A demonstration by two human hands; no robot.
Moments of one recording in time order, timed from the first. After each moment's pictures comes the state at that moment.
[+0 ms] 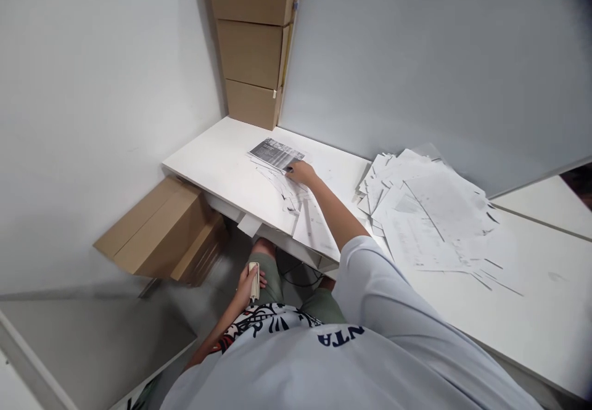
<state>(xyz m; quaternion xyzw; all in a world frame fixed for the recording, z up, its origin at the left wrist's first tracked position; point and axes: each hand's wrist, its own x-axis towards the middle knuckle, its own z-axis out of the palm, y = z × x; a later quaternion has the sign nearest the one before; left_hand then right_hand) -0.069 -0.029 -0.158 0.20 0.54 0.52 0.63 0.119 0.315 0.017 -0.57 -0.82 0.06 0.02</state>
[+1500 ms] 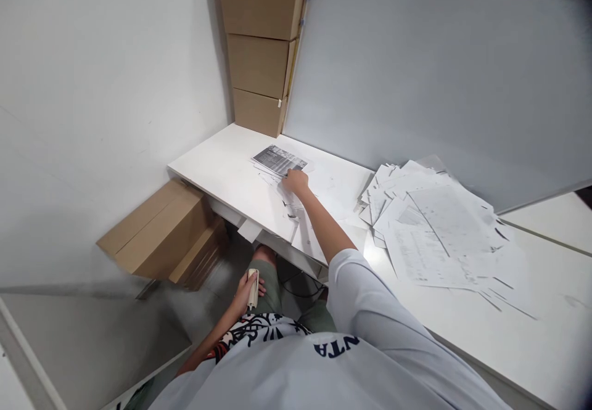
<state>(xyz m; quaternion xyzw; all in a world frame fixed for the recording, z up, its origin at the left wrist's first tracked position) -0.066 -0.033 -0.152 0.20 0.55 0.51 0.64 0.079 0.307 0.017 -0.66 -0.75 0.06 0.00</state>
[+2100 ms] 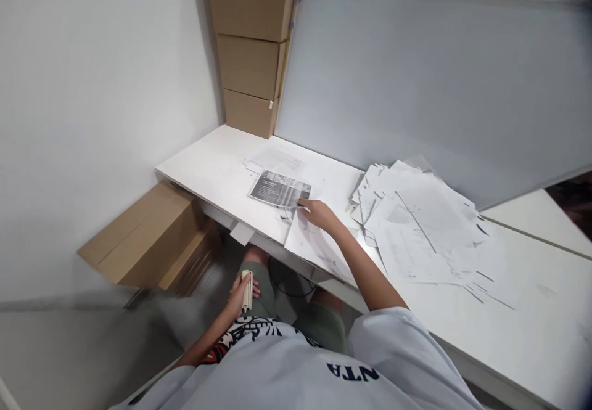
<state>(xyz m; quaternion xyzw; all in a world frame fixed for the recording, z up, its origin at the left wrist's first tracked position) -0.067 -0.021 -0.172 0.18 0.55 0.52 0.62 0.178 0.196 0.019 -0.57 -0.81 0.13 0.05</state>
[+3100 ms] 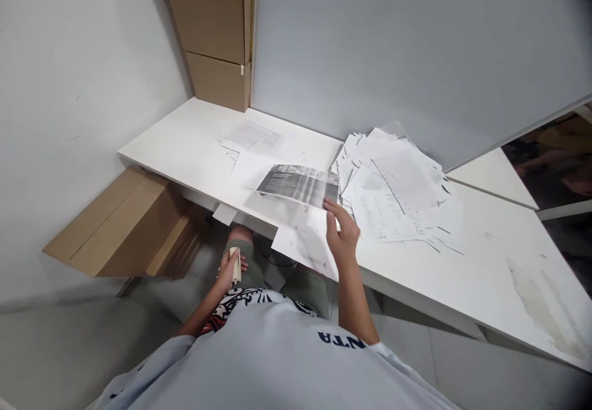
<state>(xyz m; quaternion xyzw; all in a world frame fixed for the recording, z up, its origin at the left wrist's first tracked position) -0.057 -0.011 -0.161 0.20 0.56 0.50 0.62 0.231 0.037 0.025 -0.57 -0.67 0.01 0.48</state>
